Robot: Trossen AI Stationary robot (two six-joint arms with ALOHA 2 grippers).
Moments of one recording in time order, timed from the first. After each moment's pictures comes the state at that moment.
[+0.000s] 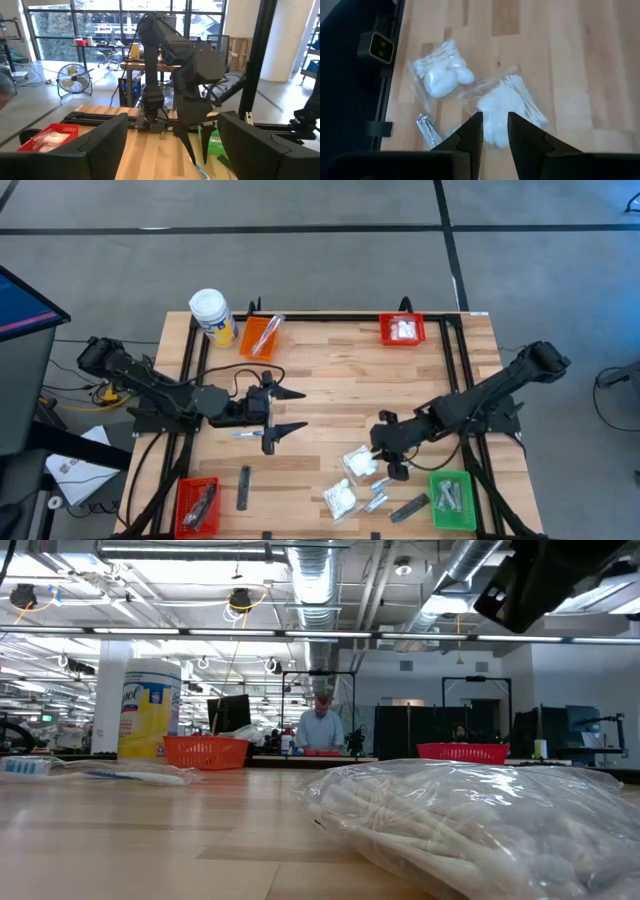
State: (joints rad) left arm -0.41 1.21 0.83 0.42 -0.50 -0.01; right arm 0.46 1.37 0.93 -0.48 0.05 0.46
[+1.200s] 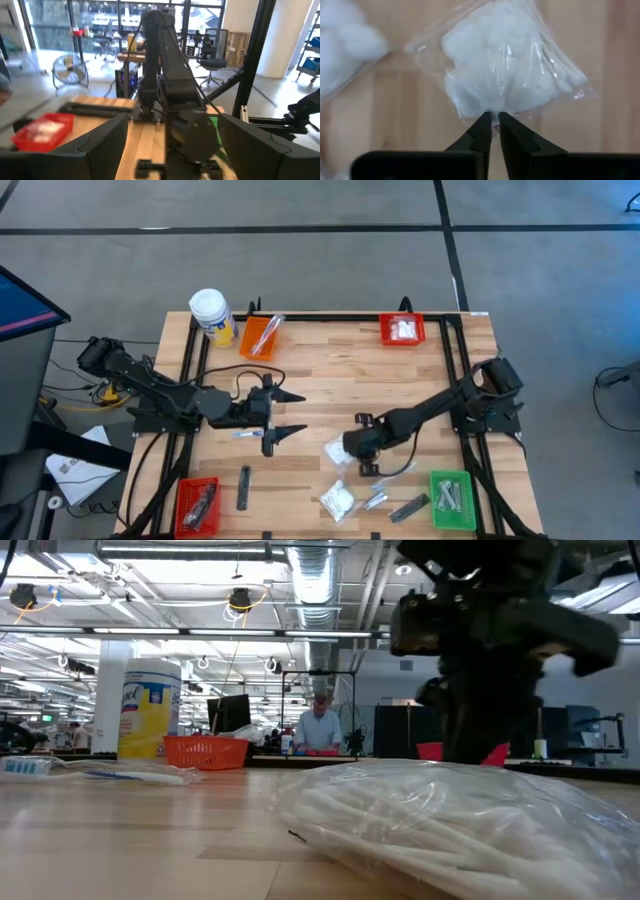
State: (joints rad) left arm -0.41 1.21 0.83 0.37 -0.50 -0.07; right arm 0.35 1.81 1.03 -0.39 0.05 0.30
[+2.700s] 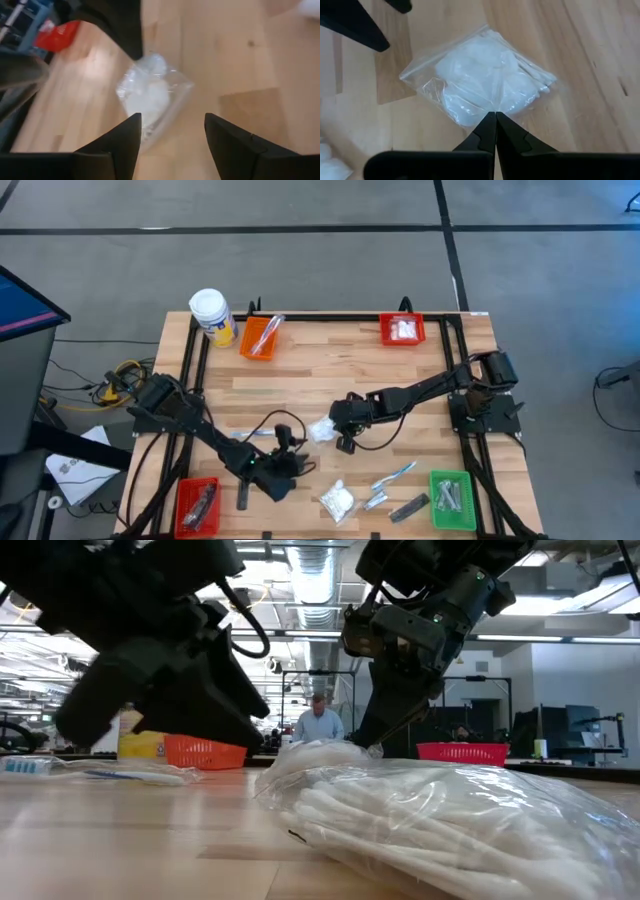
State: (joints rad) left arm -0.61 1.88 0.95 -0.04 -0.90 -0.16; right arm 0.16 1.81 1.03 -0.18 0.05 0.41
